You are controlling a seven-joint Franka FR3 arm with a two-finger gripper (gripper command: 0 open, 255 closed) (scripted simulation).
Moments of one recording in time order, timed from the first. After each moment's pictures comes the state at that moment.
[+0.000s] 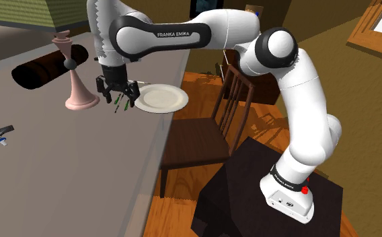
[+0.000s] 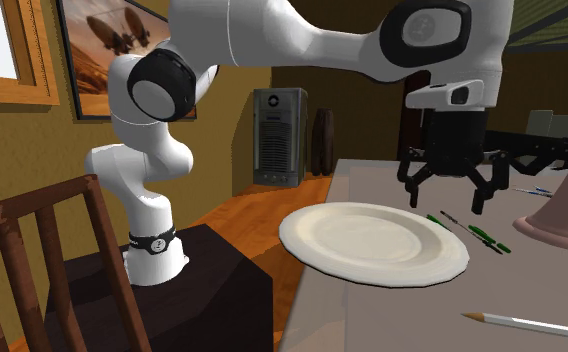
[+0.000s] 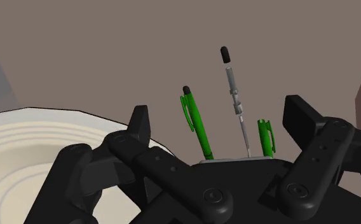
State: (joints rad) arm -0.12 0.74 0.97 -1.22 -0.59 1.67 1.80
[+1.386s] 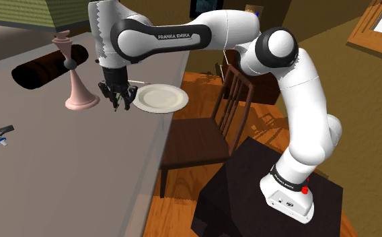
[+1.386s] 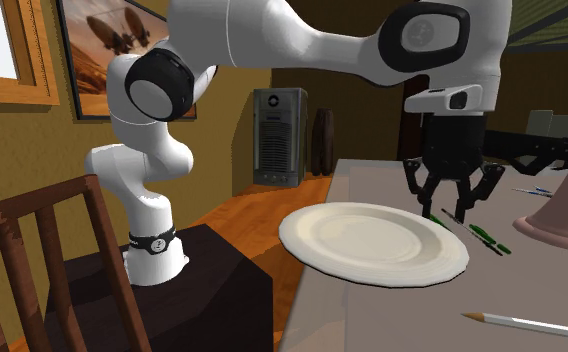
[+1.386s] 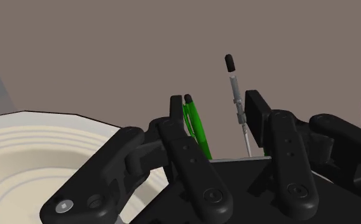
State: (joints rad) arm -0.13 0.73 0.98 -1.24 -0.59 1.69 1.80
